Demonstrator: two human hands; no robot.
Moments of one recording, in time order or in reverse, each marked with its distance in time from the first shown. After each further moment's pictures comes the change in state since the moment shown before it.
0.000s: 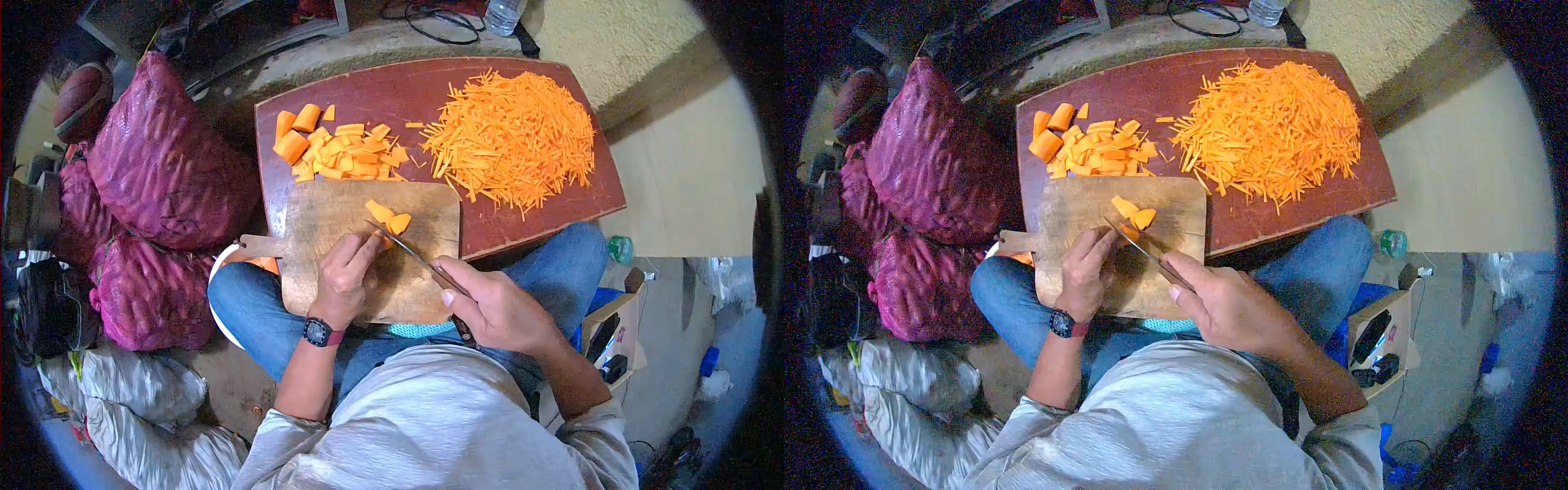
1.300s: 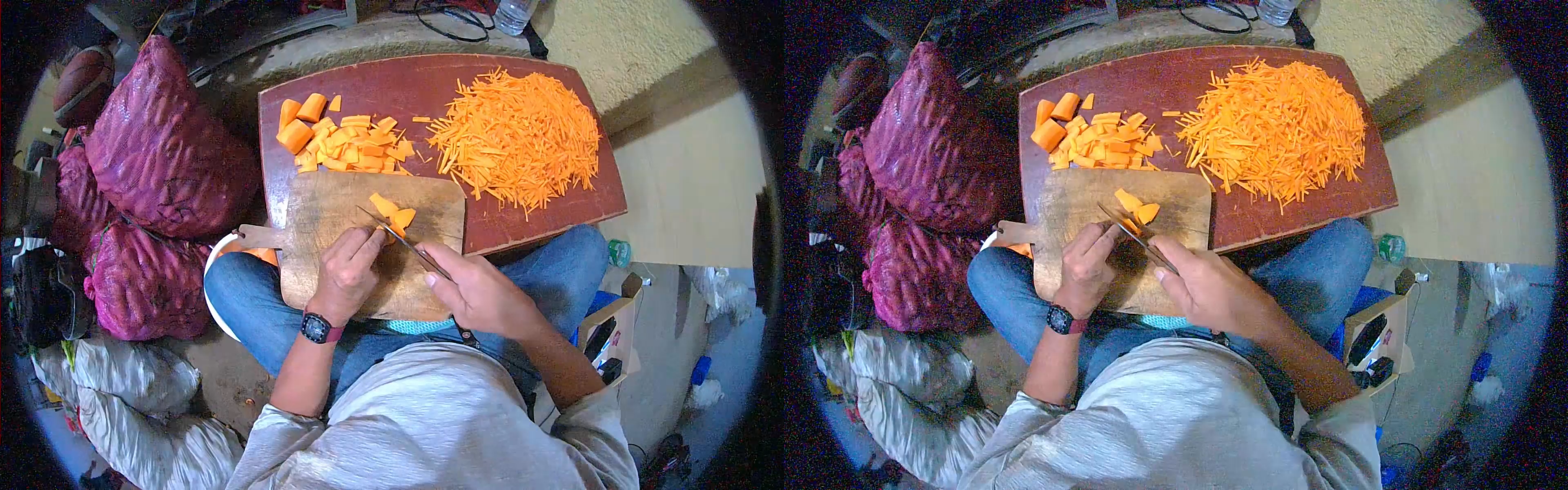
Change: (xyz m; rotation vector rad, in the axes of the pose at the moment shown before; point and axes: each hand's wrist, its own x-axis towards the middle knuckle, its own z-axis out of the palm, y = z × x) left_hand 0.003 0.001 0.001 0.029 -0.004 0.009; right_hand 0.032 -0.001 0.007 -0.049 -0.143 0.125
